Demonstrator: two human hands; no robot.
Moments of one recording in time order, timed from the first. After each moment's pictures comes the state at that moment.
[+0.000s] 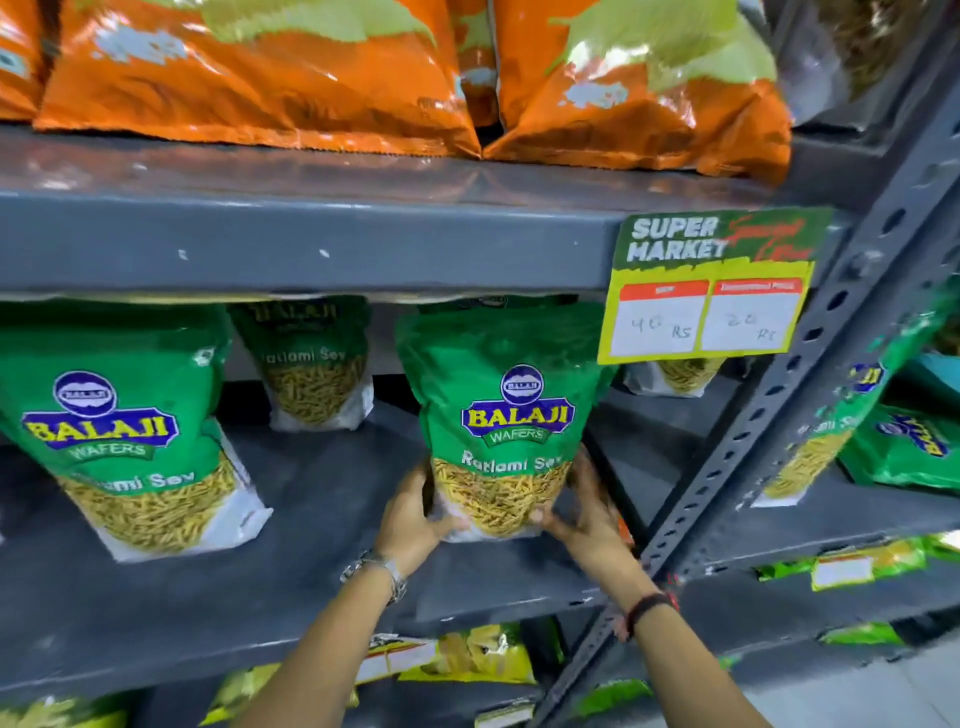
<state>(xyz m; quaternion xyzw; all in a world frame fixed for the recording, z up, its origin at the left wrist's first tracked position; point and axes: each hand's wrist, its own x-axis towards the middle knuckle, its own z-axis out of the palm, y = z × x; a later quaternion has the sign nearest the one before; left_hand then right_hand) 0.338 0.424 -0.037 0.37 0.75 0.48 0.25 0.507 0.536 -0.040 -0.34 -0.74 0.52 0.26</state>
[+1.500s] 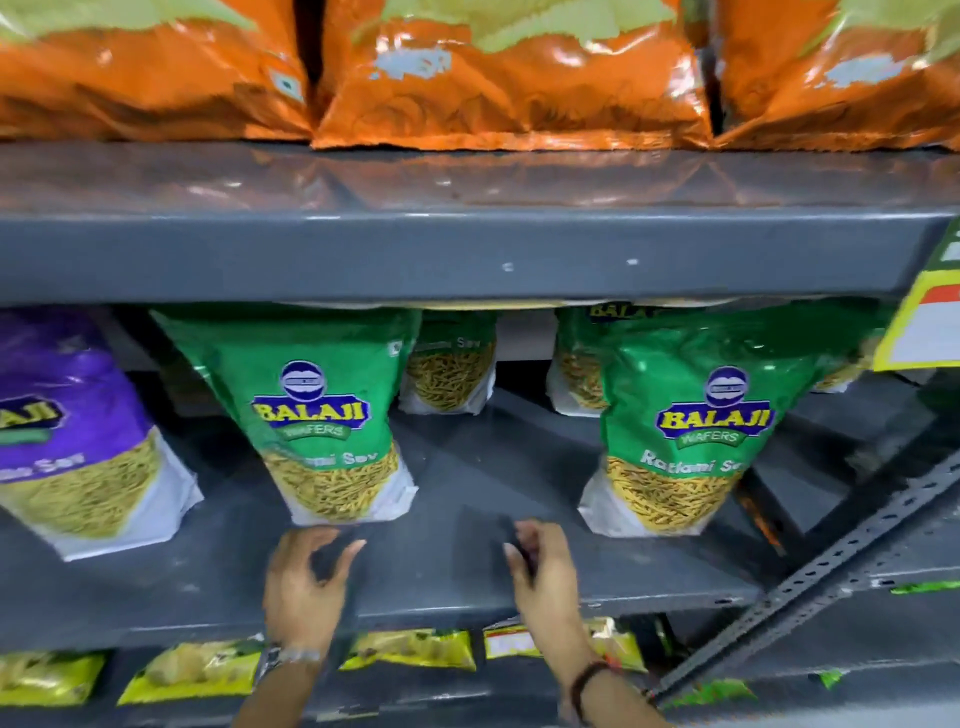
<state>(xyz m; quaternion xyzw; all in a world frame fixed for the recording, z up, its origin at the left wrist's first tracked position) 0.217 0.235 -0.076 0.24 0.83 0.50 -0.06 0.383 0.384 -0.083 -0.38 -0.73 0.47 0.33</state>
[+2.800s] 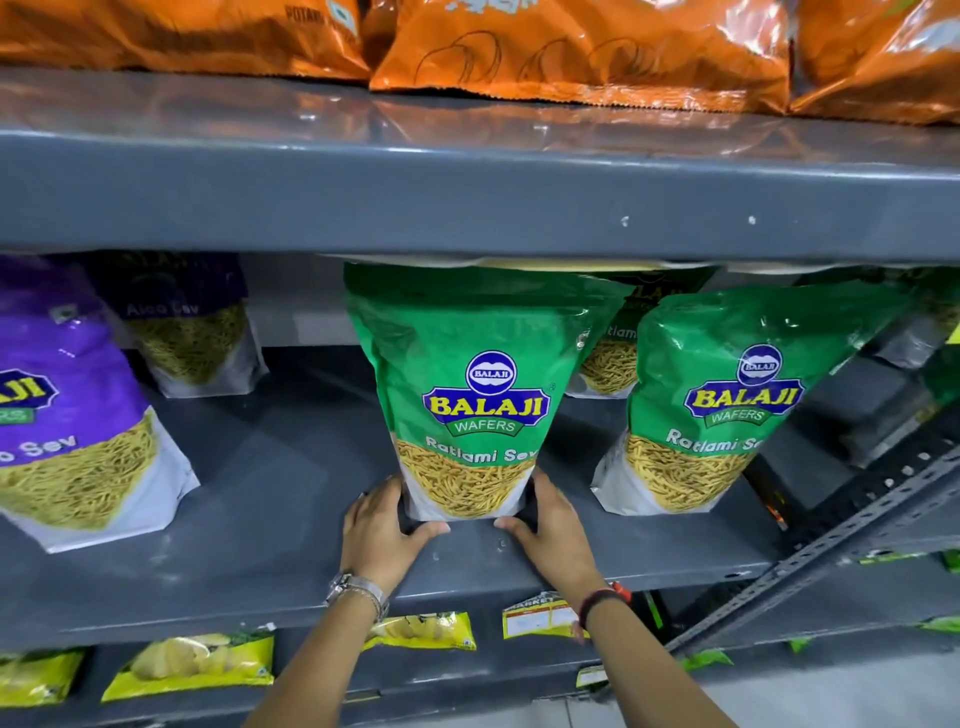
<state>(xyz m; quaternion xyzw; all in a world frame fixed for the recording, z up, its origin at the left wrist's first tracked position) 0.216 0.279 -0.071 0.35 0.86 0.36 0.10 0.357 0.411 -0.081 -0.34 -0.83 0.38 0.22</state>
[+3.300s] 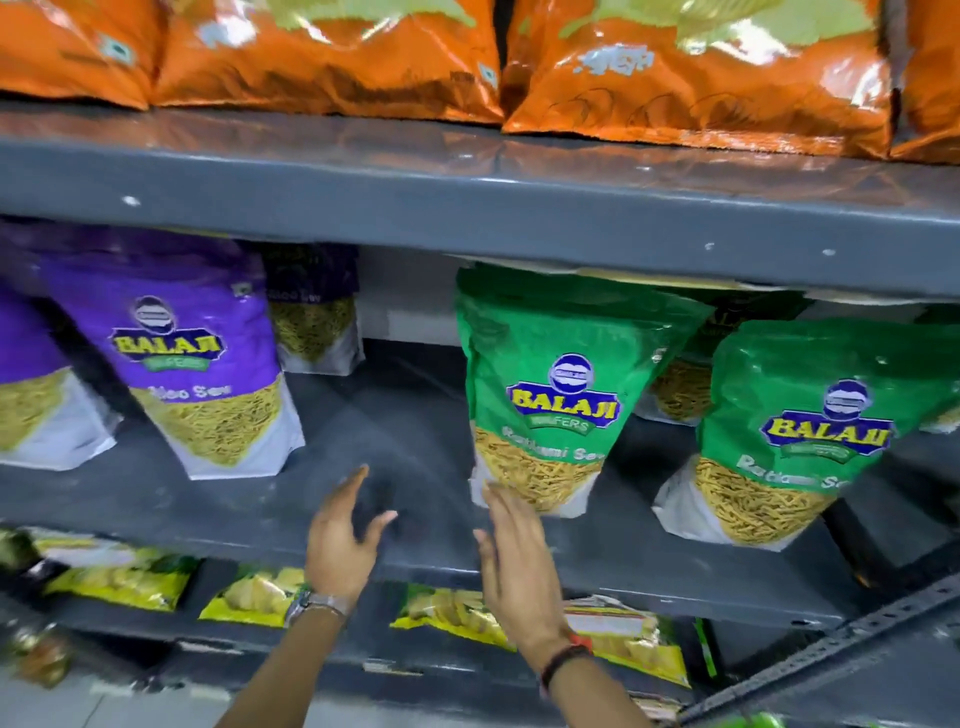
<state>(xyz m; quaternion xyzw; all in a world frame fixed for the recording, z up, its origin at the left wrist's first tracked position) 0.199 0.186 -0.059 0.22 0.86 0.46 0.01 0.332 0.310 -0.060 -0.16 -0.90 0.27 0.32</state>
